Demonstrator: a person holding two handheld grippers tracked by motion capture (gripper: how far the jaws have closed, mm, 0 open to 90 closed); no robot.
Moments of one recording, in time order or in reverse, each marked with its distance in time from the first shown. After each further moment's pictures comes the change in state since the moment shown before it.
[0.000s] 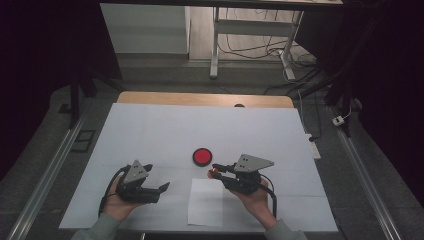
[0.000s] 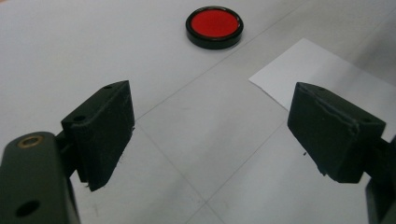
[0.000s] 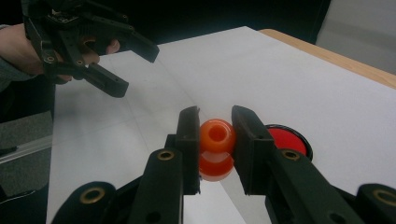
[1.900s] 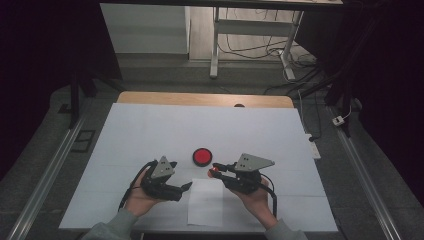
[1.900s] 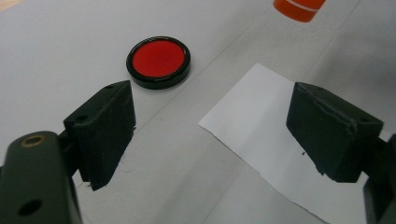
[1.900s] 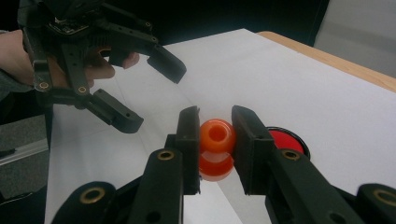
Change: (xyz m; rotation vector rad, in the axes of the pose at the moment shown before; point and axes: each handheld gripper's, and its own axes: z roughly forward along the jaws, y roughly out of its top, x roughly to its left) left arm -0.031 0.038 0.034 0.020 -0.095 0.097; right arm -0.001 0.001 0.000 -0.006 -0.004 0.001
